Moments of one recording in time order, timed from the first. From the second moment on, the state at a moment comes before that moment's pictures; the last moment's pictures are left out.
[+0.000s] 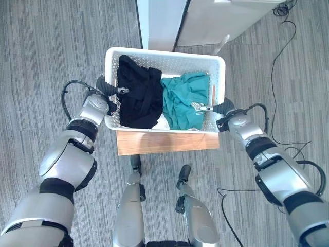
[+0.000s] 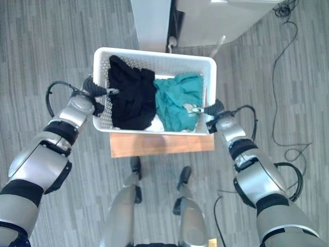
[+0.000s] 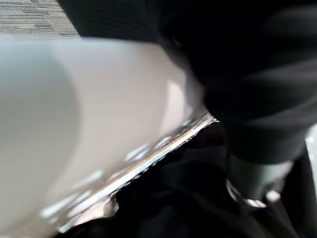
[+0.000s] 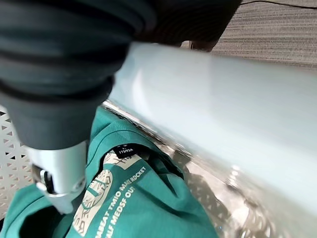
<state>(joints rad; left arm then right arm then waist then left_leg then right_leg) -1.24 0.51 -0.62 1.21 -0.24 0.10 0.18 -1.07 -0.46 0.59 1.07 0.42 0.12 -0.10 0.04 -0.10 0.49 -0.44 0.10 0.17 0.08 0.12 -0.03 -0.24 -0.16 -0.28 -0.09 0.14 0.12</state>
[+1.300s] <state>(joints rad) -0.98 0.57 -0.68 0.78 -0.11 0.11 0.09 -0.62 -0.57 0.30 0.71 0.32 0.14 -0.08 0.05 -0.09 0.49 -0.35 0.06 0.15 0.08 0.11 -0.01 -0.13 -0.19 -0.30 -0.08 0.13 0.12</state>
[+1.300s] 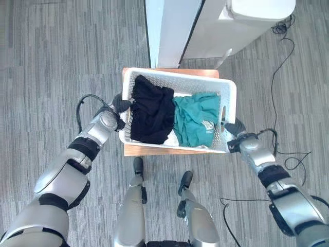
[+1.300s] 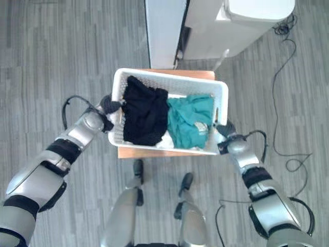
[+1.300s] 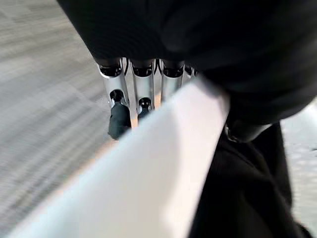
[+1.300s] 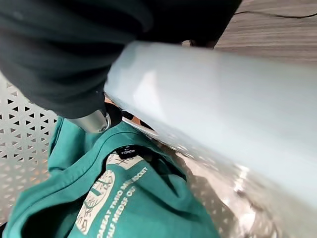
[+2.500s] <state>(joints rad) -0.66 0.53 -0.65 0.53 -0.11 0.13 -0.06 -0.31 -0.63 0.14 0.60 0.30 0.15 0.01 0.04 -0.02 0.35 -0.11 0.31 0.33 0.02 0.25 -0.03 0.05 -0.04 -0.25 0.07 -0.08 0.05</state>
